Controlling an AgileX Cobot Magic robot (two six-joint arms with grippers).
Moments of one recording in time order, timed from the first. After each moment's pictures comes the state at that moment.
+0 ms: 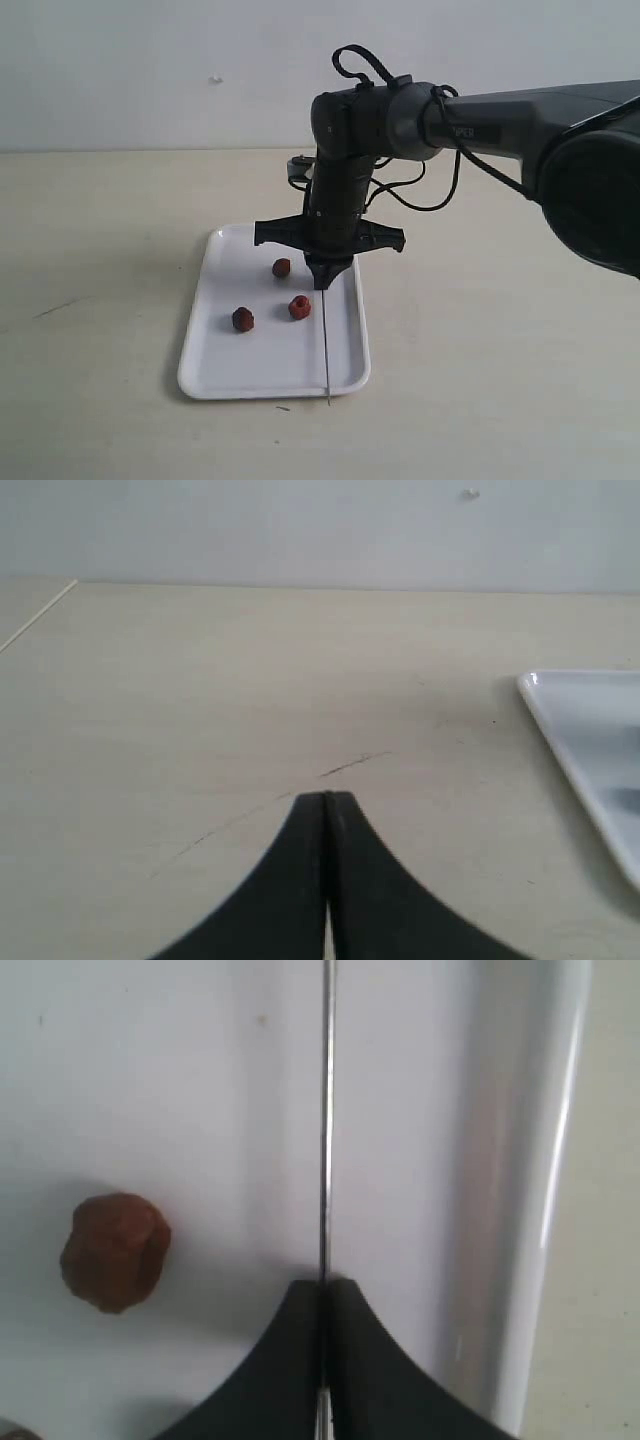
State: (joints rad) left arm -0.13 0.01 0.00 0.32 0.37 -0.38; right arm 0.42 2.41 -1.90 0.09 1.02 0.50
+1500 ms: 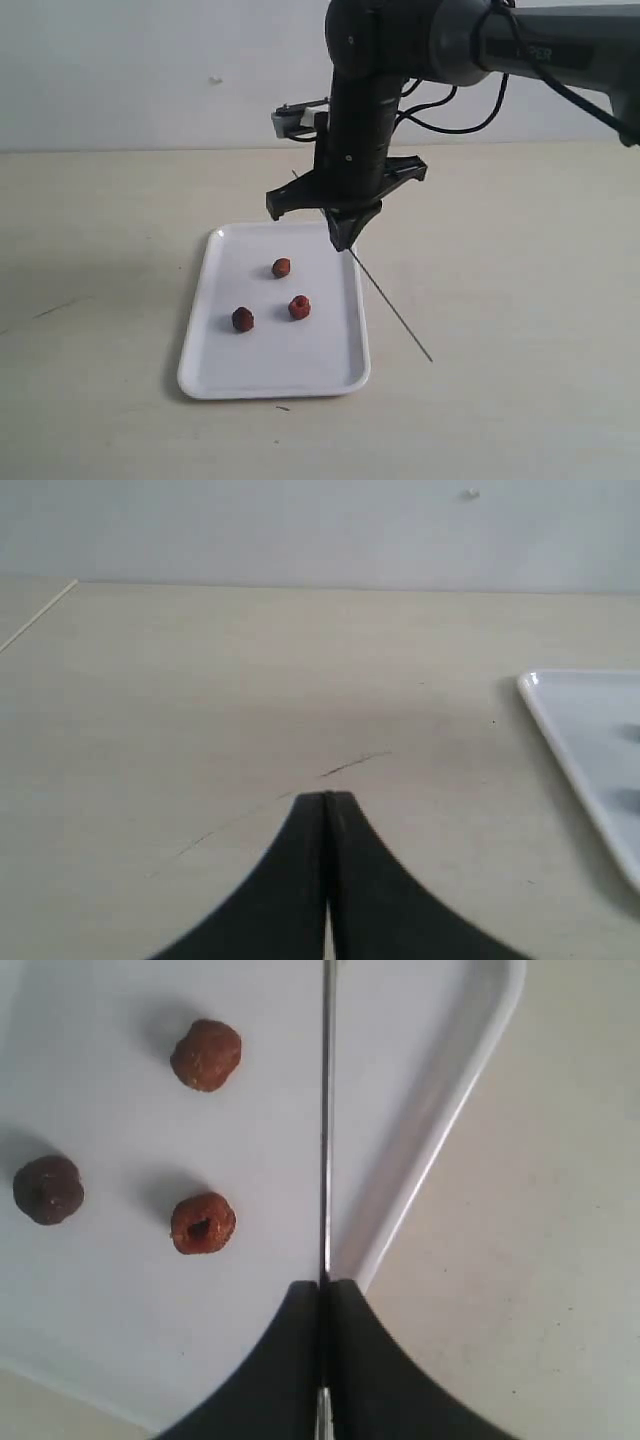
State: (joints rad) left arm -0.13 0.01 0.00 0.32 0.37 -0.38; right arm 0.42 2.21 -1.88 0.05 1.22 0.12
